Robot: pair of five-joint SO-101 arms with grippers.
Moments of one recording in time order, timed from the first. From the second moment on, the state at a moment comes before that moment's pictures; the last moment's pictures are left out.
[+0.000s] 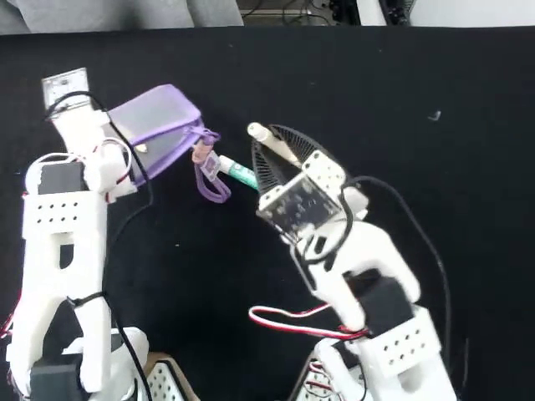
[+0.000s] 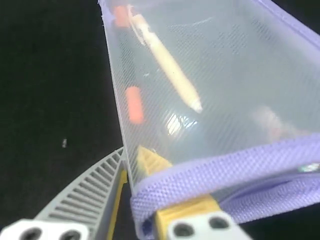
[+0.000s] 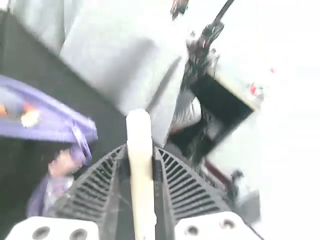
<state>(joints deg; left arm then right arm) -10.3 -27.9 27.7 64.8 8.4 -24.8 -70.3 56.6 27.6 28.2</state>
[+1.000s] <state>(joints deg) -3.7 -28.0 27.6 66.2 8.1 -44.2 -79.6 87.2 -29.5 25.5</state>
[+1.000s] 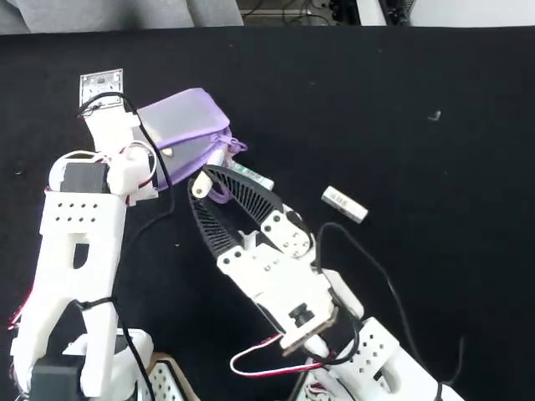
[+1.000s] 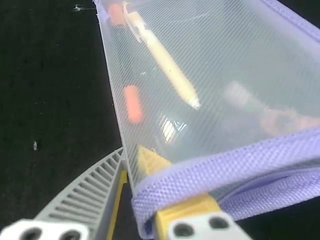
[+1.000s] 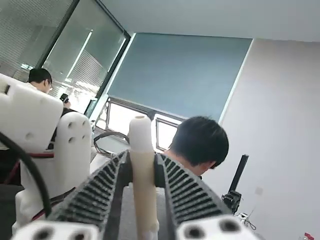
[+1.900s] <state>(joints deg) -3.7 -28.0 27.6 66.2 8.1 -45.0 -29.1 81.9 -73.8 25.4</state>
